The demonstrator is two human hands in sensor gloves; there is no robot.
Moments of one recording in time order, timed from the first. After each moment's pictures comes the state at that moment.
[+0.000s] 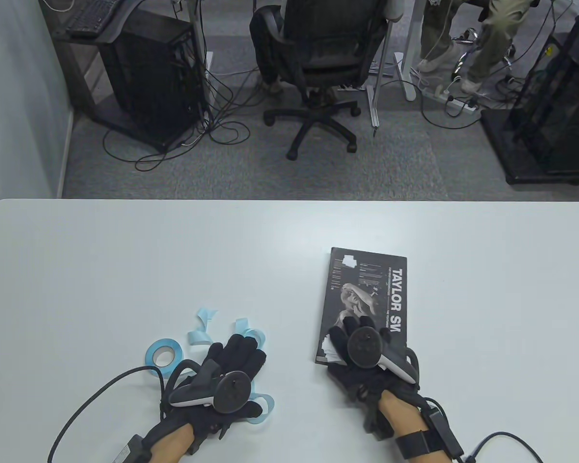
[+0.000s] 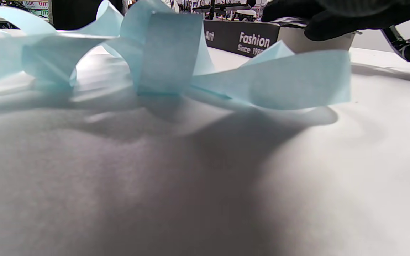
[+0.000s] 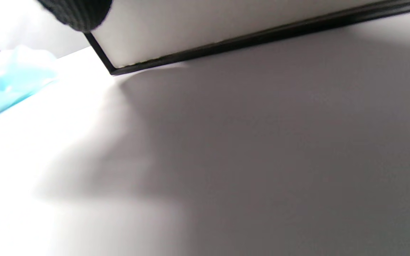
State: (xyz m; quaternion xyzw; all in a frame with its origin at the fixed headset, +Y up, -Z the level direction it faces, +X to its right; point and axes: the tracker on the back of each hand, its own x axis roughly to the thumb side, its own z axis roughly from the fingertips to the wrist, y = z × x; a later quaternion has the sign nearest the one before) left_hand -0.157 -0.763 -0.271 -0.14 -0.32 -0.01 0.94; right_hand 0.148 -0.780 -0.327 0.08 0.15 0.97 0.16
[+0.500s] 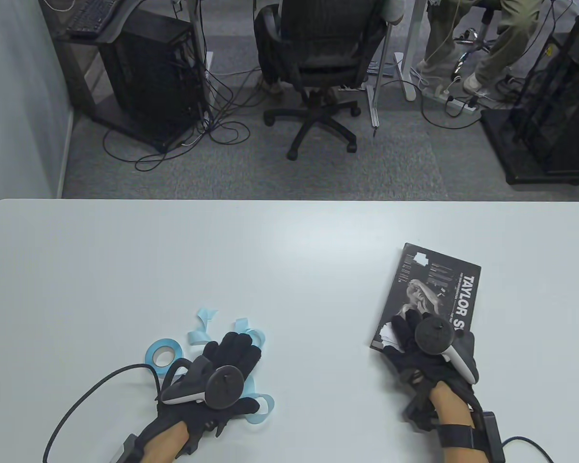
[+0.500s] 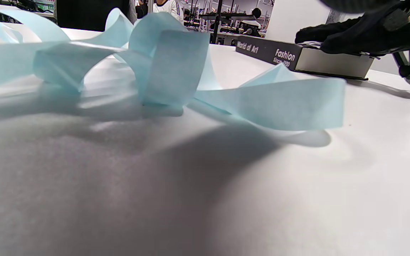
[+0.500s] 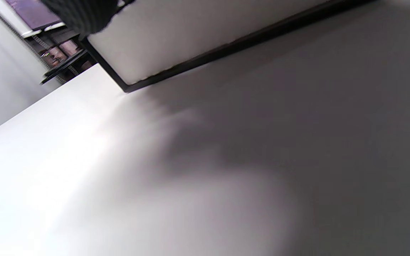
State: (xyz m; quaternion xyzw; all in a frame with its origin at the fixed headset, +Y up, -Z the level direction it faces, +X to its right) left_hand -0.169 -0.758 -0.276 -0.14 -0.31 0.03 0.94; right_hand 0.259 -0.783 -0.342 -0.07 0.13 0.96 0.25
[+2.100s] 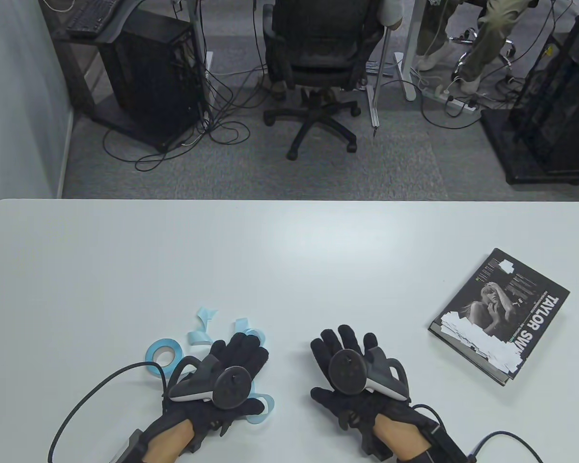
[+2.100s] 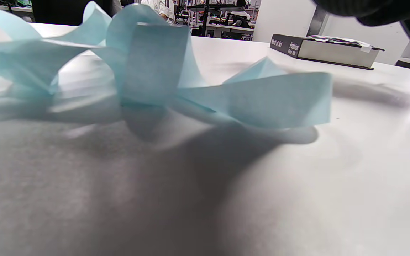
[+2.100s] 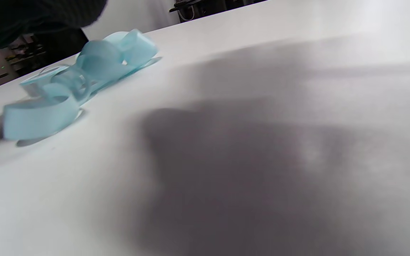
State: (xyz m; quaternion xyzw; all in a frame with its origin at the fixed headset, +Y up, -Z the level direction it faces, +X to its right) left_hand -0.155 -0.757 -0.273 -0.15 -0.34 0.01 0.93; right_hand 0.086 -0.750 -0.278 0.21 0.15 0.96 0.11
